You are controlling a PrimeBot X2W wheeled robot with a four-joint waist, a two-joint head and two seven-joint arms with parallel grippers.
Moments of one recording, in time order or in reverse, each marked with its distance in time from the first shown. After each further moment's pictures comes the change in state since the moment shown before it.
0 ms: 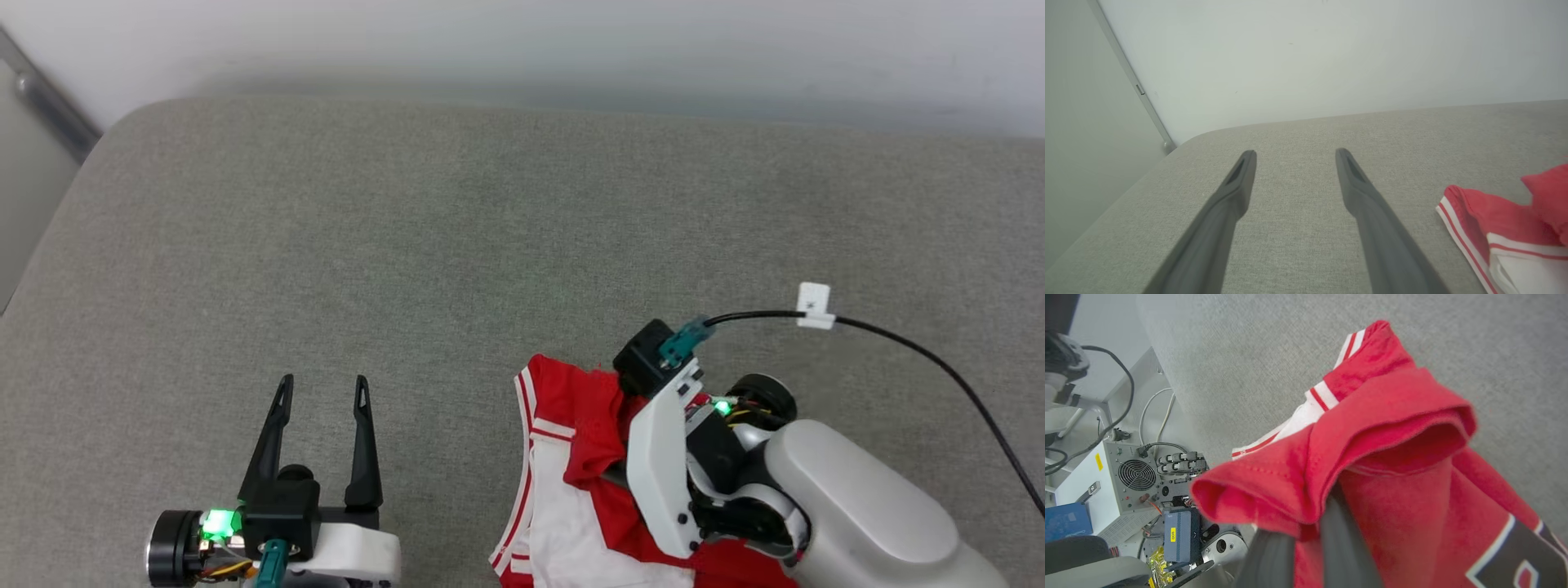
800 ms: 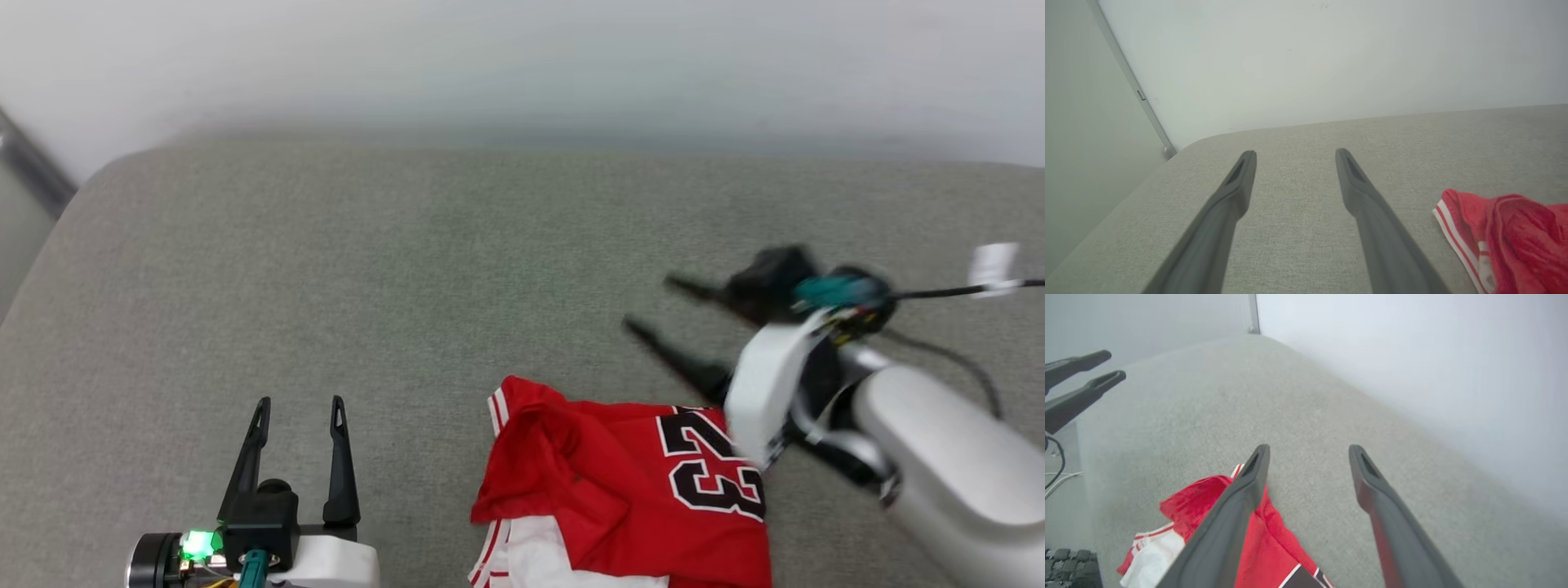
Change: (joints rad) left arm 0.021 -0.006 0.054 0.038 0.007 -0.017 0.000; right arm -0.114 -0.168 0.049 0.005 -0.139 0.000 -0.504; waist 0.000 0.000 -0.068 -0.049
